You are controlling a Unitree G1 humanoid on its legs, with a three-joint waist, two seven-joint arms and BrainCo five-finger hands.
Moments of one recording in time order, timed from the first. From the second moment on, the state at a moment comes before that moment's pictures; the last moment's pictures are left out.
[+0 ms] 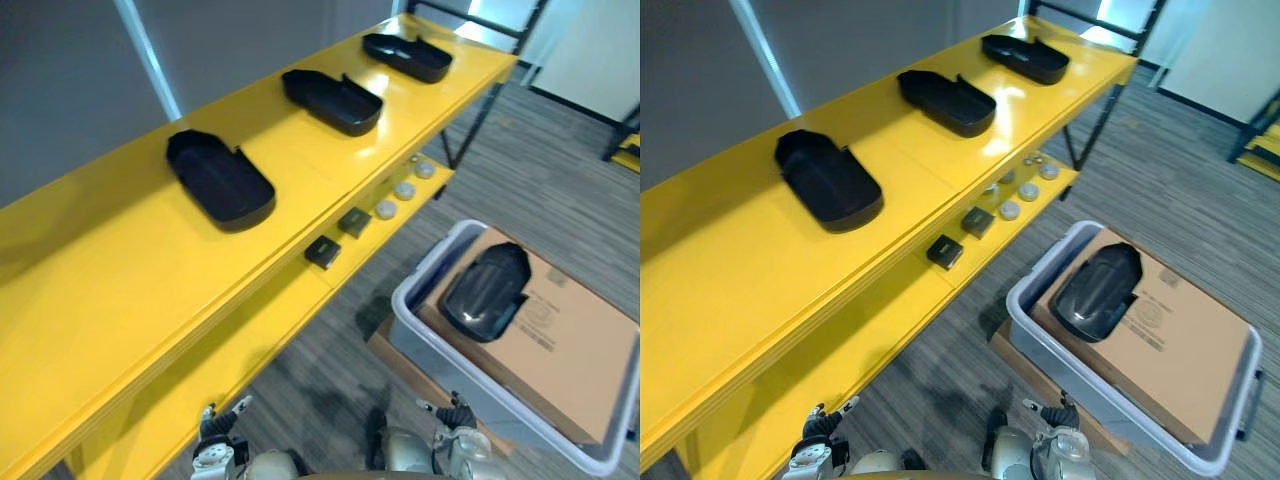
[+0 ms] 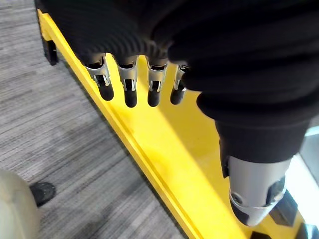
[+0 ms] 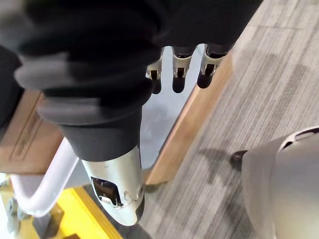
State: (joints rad) left arm 0.07 0.01 0.35 0.87 0.17 0.00 0.22; right arm 0.05 -0.01 -0.31 0.89 -0.07 0.01 -0.17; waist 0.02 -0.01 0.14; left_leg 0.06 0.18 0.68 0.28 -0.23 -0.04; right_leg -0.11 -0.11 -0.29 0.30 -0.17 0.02
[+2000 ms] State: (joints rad) left arm 0.18 -0.01 0.20 0.83 0.17 0.01 0.20; right arm 0.04 -0.23 -0.31 0.04 -0.10 -0.08 -0.22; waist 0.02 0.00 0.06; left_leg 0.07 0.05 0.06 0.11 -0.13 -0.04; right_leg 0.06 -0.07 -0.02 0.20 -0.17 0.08
